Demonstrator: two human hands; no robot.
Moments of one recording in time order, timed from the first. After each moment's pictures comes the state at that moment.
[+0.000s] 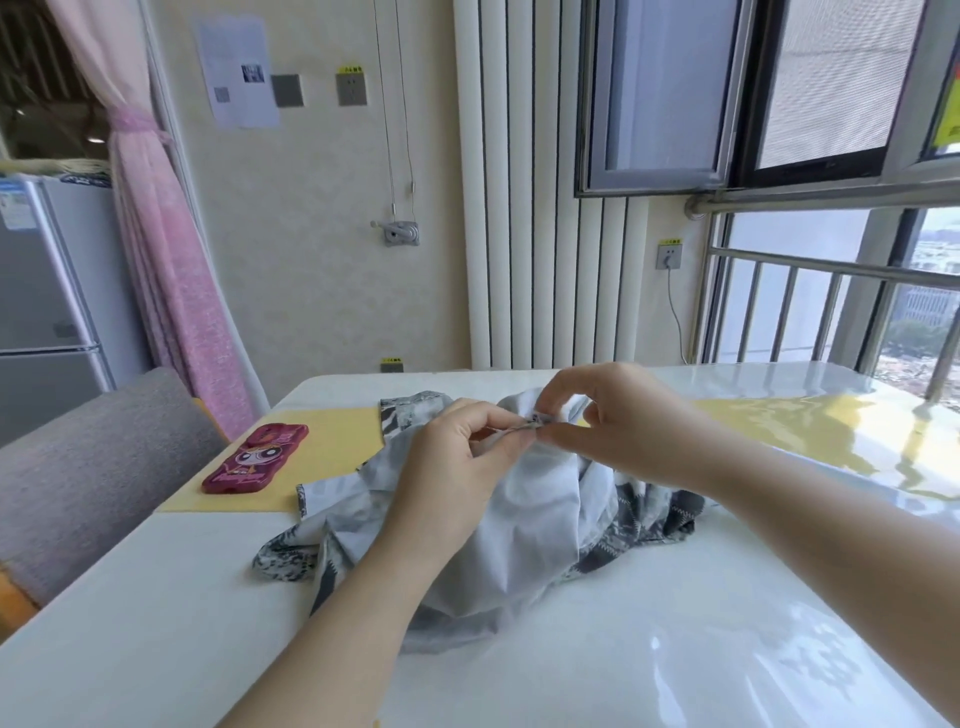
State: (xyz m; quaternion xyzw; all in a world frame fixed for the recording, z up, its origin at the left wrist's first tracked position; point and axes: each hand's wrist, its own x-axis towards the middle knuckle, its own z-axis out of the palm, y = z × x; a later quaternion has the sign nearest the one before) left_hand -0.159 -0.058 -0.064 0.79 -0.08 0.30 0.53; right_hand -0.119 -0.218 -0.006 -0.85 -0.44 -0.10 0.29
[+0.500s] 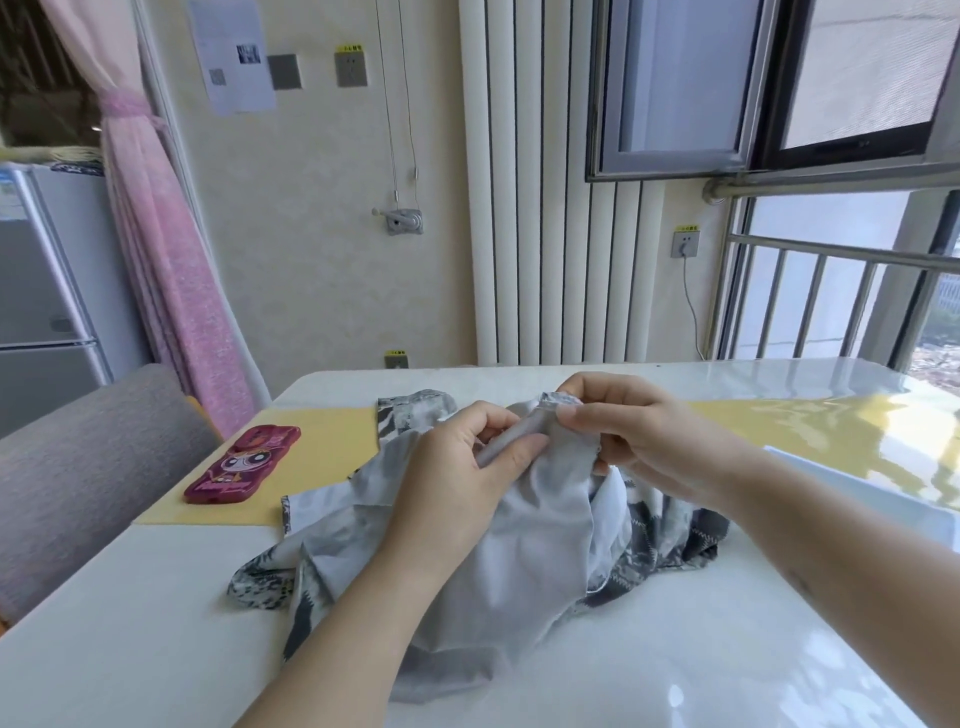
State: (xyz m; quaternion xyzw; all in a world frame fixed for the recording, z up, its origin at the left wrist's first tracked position) left_hand -0.126 -0.059 -0.073 0.79 -0.07 0.30 0.54; right_hand -0.051 -0.218 -0.038 -0.66 -0.37 0.19 0.63
